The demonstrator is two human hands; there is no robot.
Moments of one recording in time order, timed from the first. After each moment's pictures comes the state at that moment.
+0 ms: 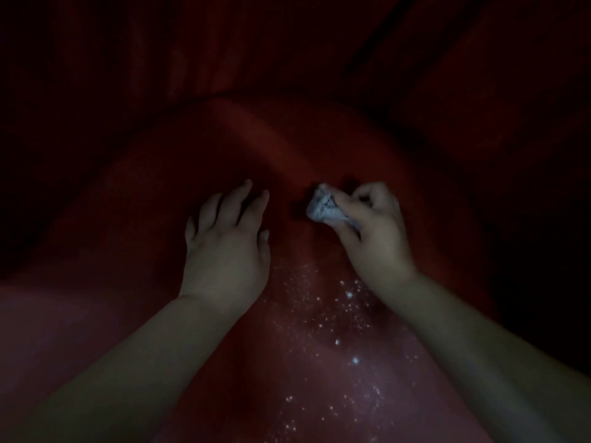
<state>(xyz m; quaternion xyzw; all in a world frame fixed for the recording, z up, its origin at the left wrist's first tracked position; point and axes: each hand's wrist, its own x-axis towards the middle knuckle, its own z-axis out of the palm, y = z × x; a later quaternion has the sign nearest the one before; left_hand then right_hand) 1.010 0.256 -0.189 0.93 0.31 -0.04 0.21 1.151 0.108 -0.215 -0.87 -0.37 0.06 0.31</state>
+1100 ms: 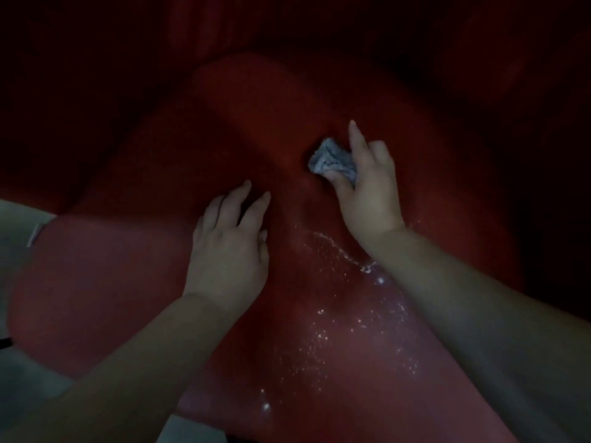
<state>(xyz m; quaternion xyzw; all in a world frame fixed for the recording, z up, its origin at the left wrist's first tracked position) 0.917 0.233 -0.187 0.93 0.28 0.00 0.21 1.089 0.126 -0.198 -0.90 -0.28 0.09 0.33</state>
